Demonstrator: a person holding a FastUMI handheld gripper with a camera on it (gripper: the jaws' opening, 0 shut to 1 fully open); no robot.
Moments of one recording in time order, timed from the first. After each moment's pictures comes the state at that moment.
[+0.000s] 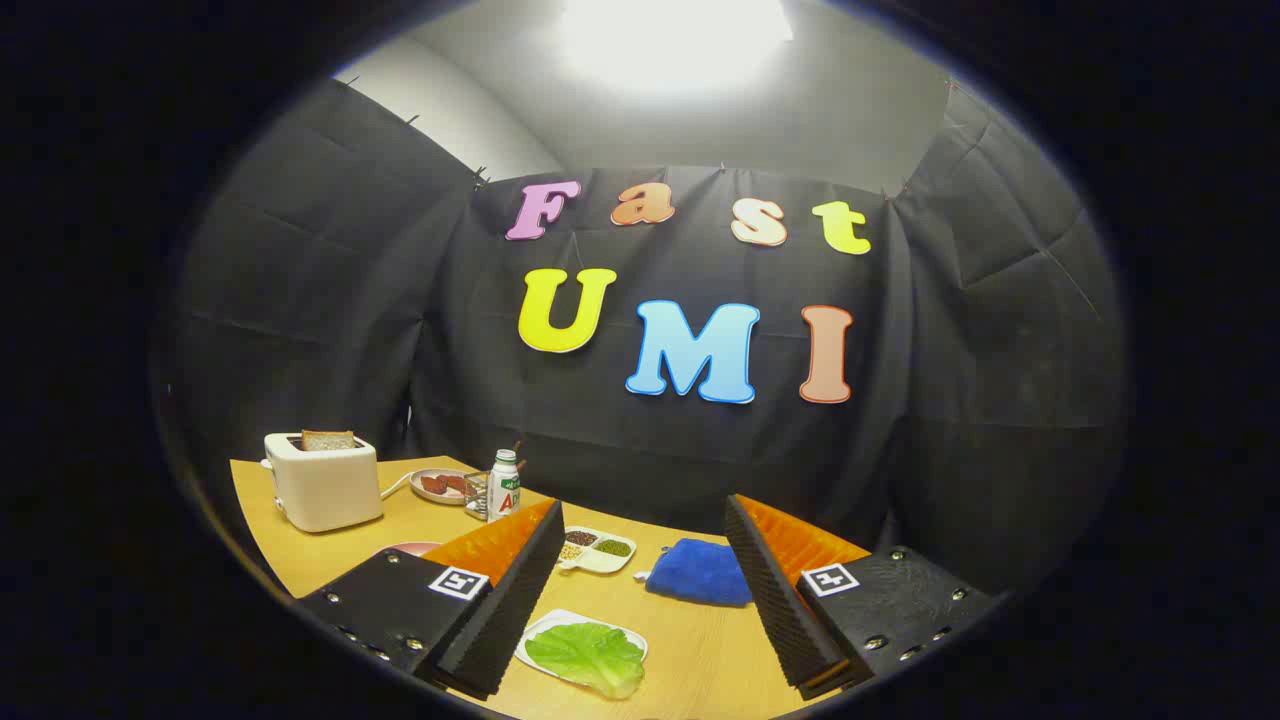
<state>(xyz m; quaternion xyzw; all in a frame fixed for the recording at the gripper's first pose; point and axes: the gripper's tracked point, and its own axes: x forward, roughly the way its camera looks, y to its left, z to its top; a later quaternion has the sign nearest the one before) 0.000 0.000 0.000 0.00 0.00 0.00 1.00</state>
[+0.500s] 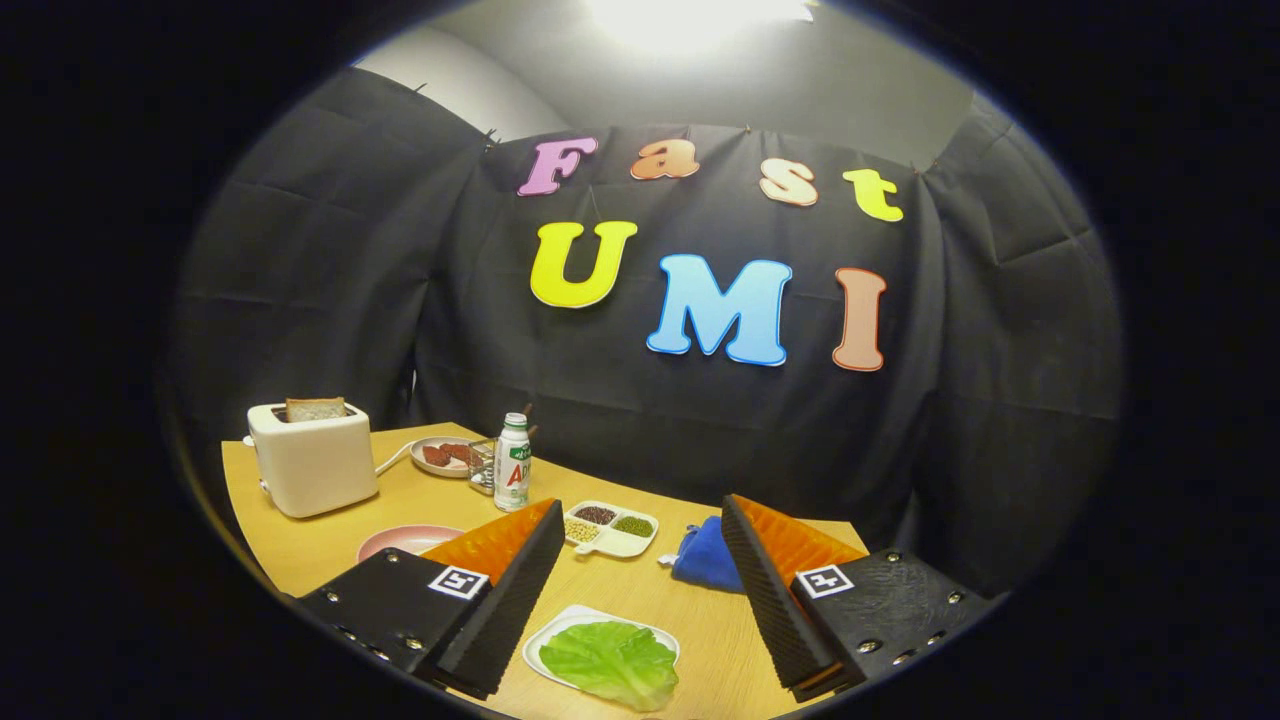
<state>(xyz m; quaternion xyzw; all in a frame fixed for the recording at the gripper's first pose) 0.057 0.023 -0.052 -0.01 0.07 0.00 1.00</state>
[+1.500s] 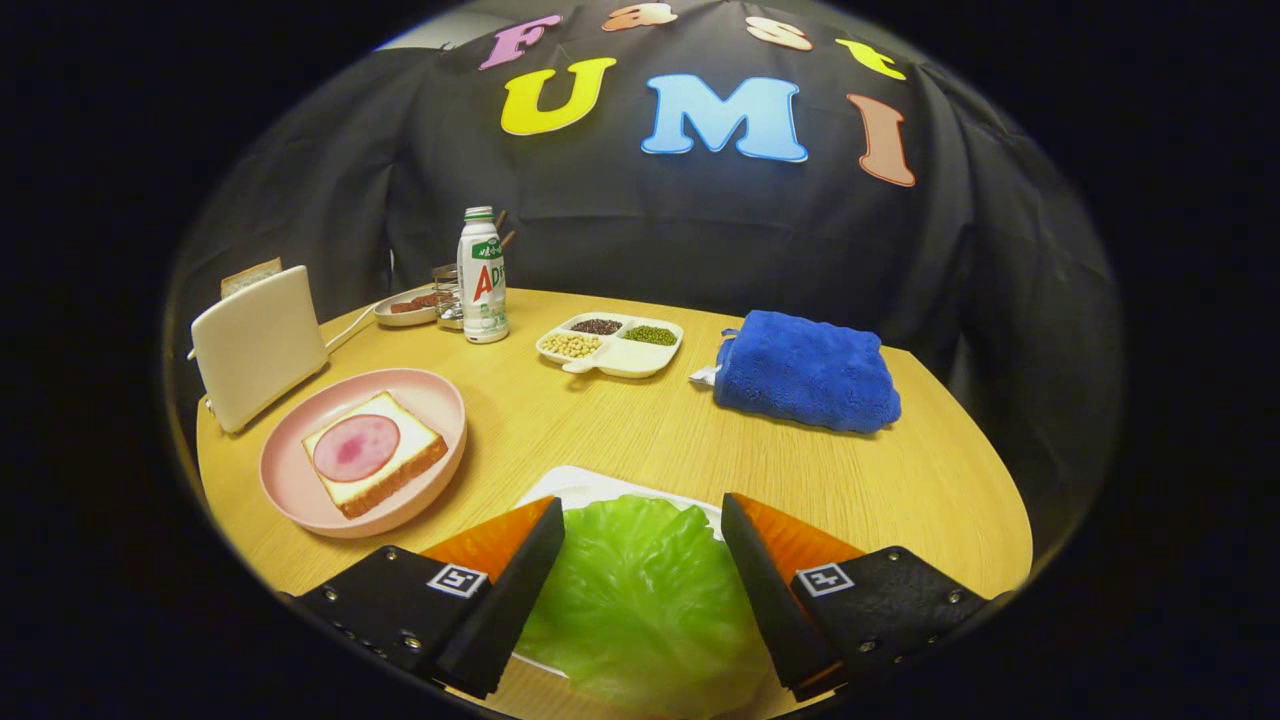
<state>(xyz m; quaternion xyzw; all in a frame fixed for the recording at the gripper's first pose) 0.088 0.046 -0.264 0.05 0.29 0.02 0.95</state>
